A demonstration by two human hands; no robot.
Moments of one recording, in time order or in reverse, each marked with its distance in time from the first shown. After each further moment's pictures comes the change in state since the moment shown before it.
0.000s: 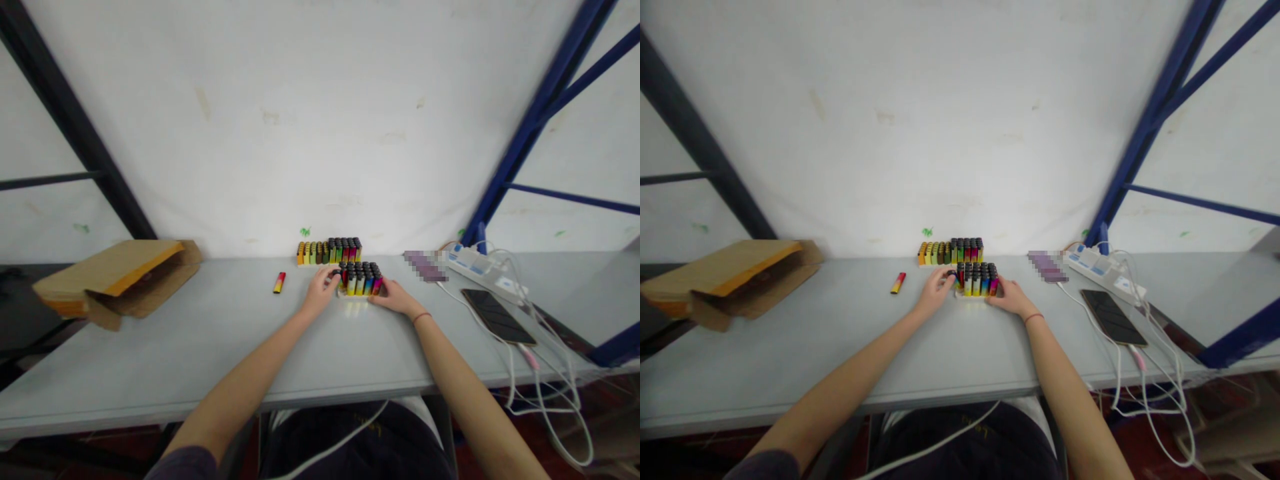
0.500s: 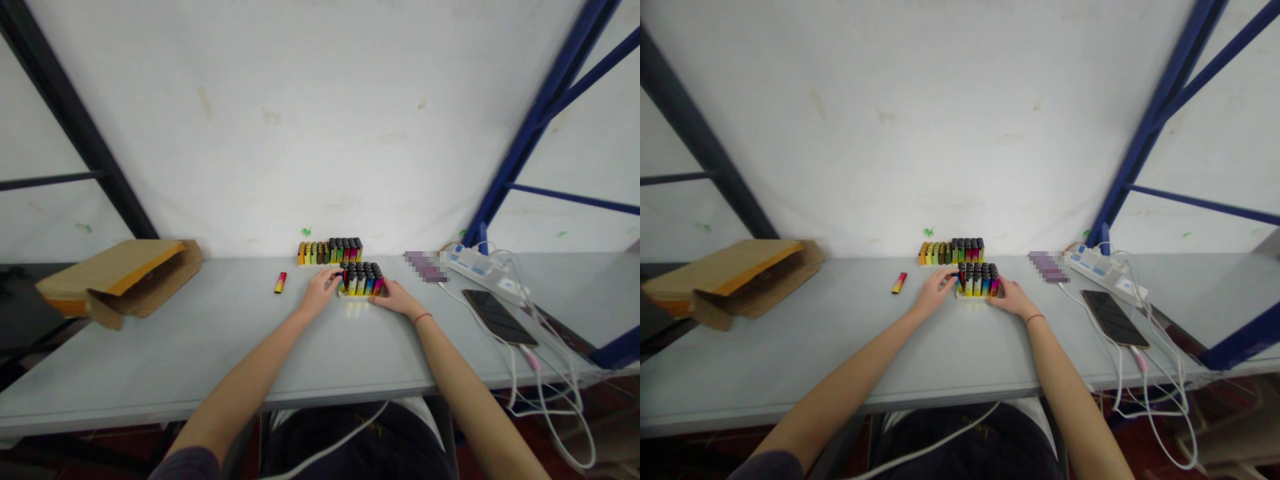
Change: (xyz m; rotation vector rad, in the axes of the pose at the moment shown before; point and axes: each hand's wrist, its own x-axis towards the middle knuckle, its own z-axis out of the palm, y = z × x) left_hand 0.000 -0.001 -0.009 0.189 -0.097 0.131; right_hand 0.000 0.001 0.001 0.041 0.000 -0.008
